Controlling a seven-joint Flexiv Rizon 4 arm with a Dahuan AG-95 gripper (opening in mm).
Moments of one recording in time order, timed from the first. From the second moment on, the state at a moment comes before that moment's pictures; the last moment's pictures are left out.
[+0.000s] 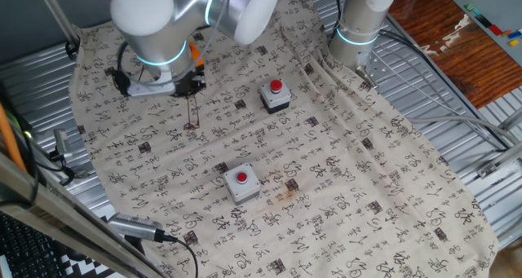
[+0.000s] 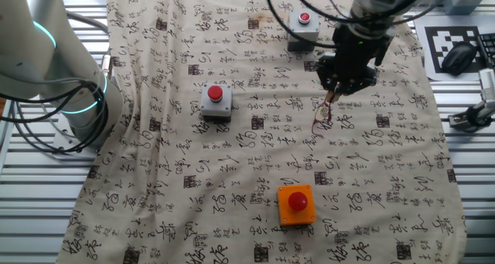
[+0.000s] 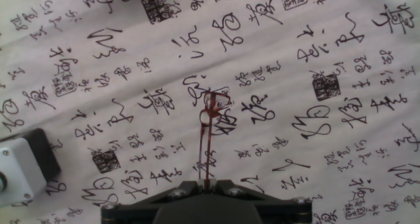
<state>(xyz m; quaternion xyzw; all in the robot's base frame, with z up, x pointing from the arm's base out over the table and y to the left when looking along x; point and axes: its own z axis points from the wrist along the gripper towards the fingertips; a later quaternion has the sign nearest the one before) 0.537 -0.019 0.150 0.59 -0.80 0.06 0.11</state>
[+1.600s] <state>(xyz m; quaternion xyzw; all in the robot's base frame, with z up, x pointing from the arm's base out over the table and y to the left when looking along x) 0.535 -0.052 0.151 0.62 -0.77 0.08 0.13</state>
